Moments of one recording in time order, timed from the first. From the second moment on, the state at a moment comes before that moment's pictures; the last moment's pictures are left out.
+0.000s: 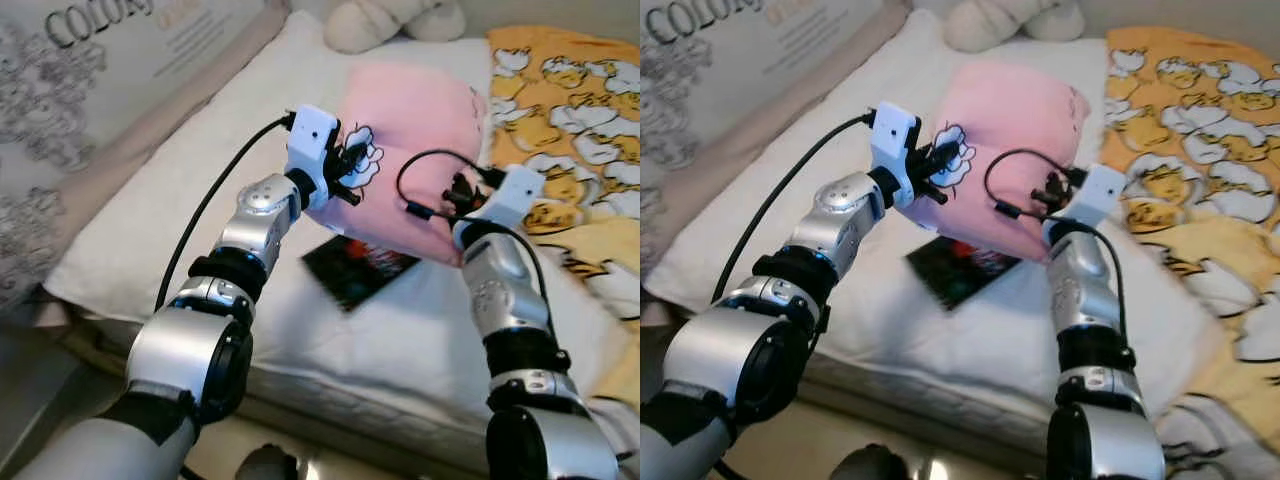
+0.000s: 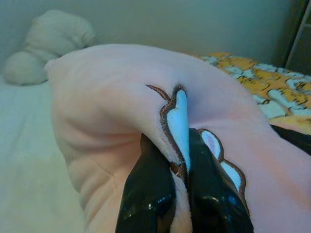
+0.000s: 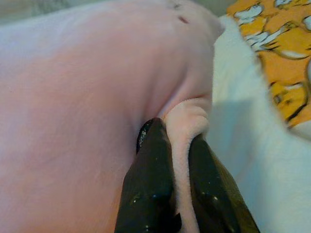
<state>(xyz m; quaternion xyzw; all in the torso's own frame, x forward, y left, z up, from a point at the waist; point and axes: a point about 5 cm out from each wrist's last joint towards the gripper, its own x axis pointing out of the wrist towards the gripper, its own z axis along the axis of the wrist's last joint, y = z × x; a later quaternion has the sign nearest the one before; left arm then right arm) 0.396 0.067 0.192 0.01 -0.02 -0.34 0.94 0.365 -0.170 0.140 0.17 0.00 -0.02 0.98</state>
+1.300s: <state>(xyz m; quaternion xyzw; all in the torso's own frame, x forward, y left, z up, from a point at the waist) 0.396 0.065 0.177 -0.01 -0.01 -0.25 0.97 0.365 -0.157 0.133 0.11 0.02 0.01 0.99</state>
